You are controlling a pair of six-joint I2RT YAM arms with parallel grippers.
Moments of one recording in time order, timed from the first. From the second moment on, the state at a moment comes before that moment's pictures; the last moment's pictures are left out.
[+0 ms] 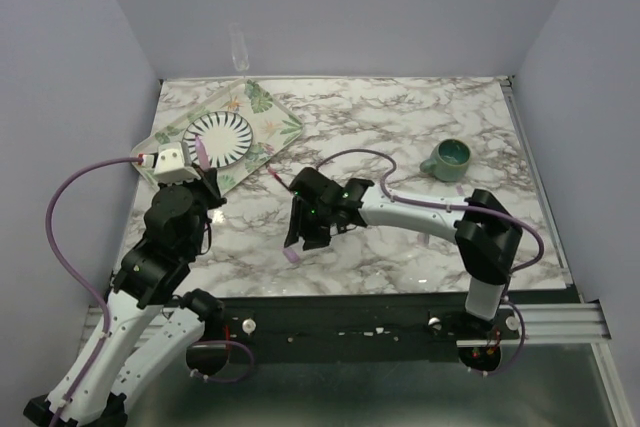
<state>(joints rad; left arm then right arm) -0.51 0.54 0.83 -0.46 -0.55 -0.35 1.05 1.80 1.31 -0.54 -0.13 1.10</state>
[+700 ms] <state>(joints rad) -0.51 0.53 0.83 -0.45 -0.57 -0.35 1.09 1.97 1.37 -0.38 -0.26 0.87</state>
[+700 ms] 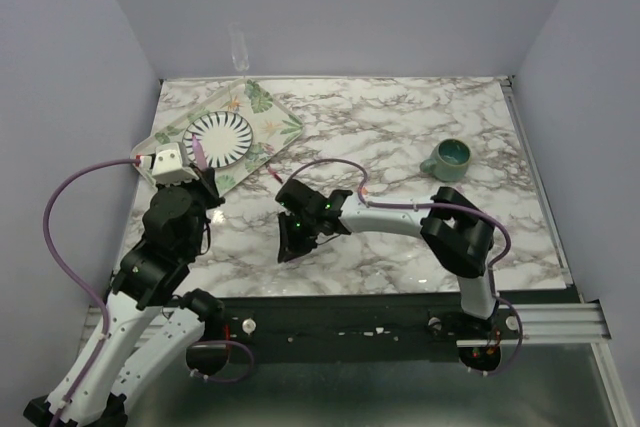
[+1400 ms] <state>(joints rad) -0.51 0.54 0.83 -0.45 -0.57 -0.35 1.06 2.02 1.41 -0.51 -0.01 0.81</state>
